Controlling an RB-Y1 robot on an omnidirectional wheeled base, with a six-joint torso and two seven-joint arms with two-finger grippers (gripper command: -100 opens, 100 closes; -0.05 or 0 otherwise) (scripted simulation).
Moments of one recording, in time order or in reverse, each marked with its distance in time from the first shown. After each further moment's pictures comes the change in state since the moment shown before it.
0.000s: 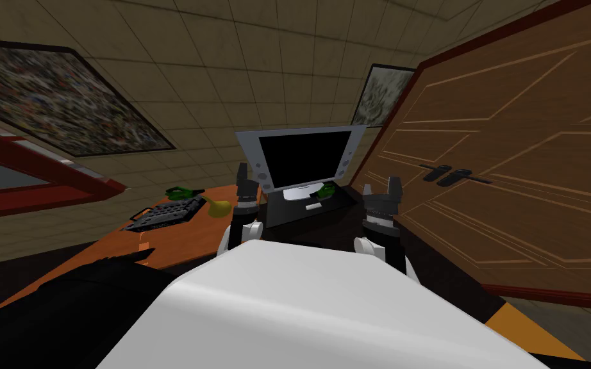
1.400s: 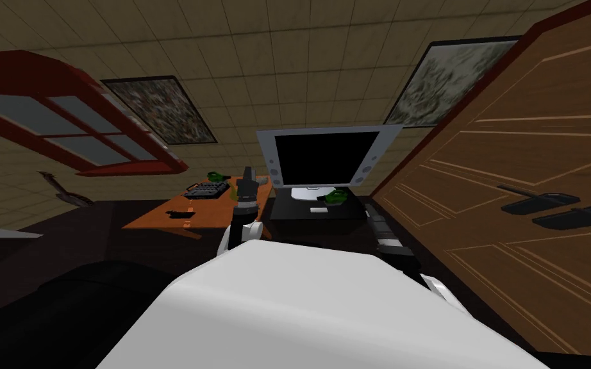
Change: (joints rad) left arm 0.000 0.000 0.000 0.000 0.000 0.000 0.000; right arm 0.167 -0.339 -0.101 0.281 0.191 0.033 0.017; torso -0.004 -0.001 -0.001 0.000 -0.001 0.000
